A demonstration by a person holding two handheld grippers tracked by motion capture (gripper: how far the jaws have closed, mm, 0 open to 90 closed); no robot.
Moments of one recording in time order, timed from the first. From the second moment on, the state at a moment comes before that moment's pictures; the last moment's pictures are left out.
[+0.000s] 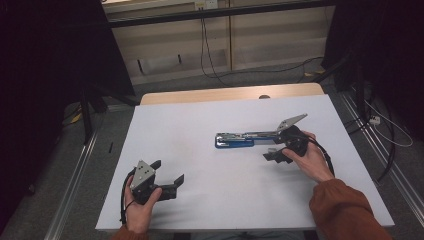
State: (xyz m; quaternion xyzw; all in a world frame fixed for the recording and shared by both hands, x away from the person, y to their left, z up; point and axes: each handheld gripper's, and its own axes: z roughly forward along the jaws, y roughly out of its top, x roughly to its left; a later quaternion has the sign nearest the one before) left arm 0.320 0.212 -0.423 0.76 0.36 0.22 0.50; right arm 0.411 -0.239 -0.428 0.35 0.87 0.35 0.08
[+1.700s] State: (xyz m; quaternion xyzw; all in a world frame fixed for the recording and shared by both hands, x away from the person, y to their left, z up) left arm 0.323 0.210 -0.424 0.76 0.36 0.22 0.49; right arm 0.438 -0.240 -0.438 0.30 0.92 0.26 0.06
